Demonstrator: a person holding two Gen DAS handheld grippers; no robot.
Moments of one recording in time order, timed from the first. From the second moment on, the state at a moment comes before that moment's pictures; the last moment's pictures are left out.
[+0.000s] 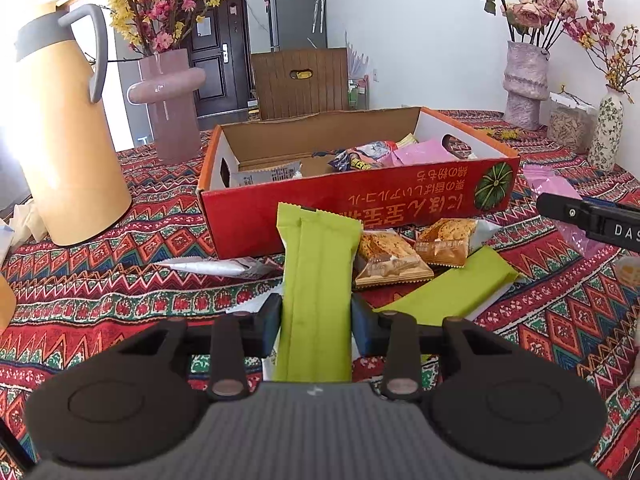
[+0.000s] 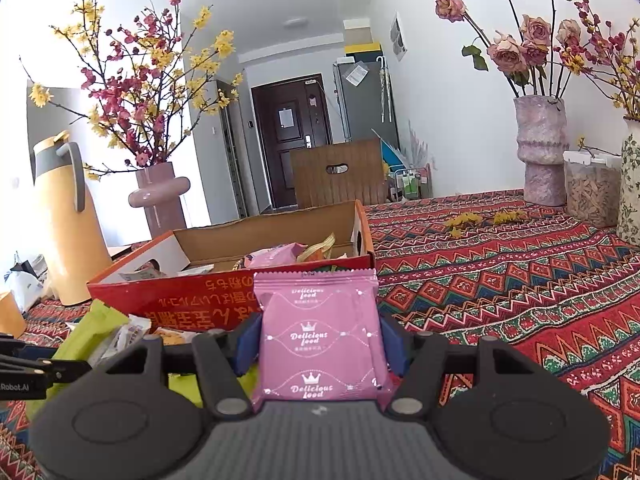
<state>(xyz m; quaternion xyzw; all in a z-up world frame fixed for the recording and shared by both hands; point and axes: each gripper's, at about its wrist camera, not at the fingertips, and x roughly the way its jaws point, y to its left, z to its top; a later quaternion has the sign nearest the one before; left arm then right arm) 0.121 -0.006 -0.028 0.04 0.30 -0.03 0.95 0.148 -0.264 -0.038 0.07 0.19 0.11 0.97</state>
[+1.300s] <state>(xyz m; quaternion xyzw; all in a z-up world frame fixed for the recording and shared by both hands) 0.216 -0.014 0.059 -0.03 0.20 0.00 0.98 0.242 -0.214 0.032 0.04 0.14 0.14 0.98</state>
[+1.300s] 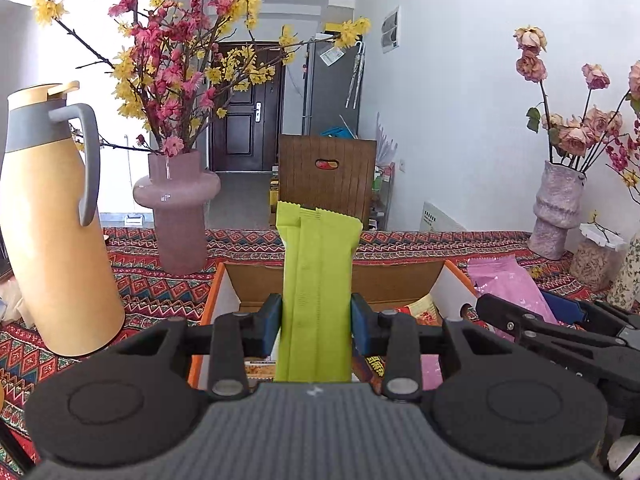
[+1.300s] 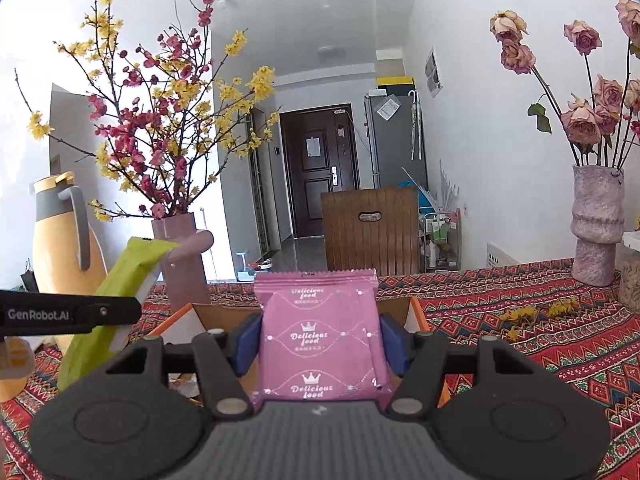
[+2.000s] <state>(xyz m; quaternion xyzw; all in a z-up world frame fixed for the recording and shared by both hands) 0.275 0.004 0.010 -0.05 0.24 0.04 0.97 0.284 -0.205 -0.004 0.05 0.19 0.12 0.97</state>
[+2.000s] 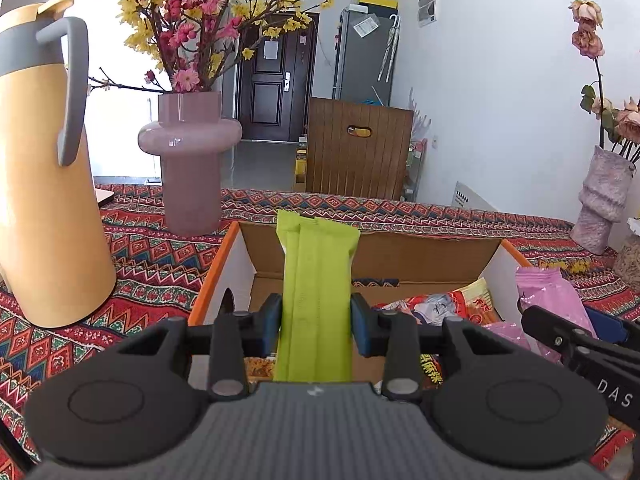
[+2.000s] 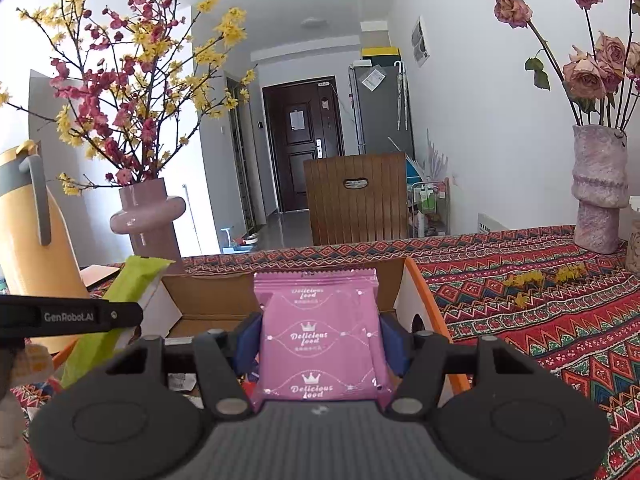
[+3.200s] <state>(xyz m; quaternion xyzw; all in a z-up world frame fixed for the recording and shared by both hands) 0.223 0.002 0.045 -0.08 0.16 0.06 0.98 0.270 -0.211 0.002 0.05 0.16 0.11 0.98</state>
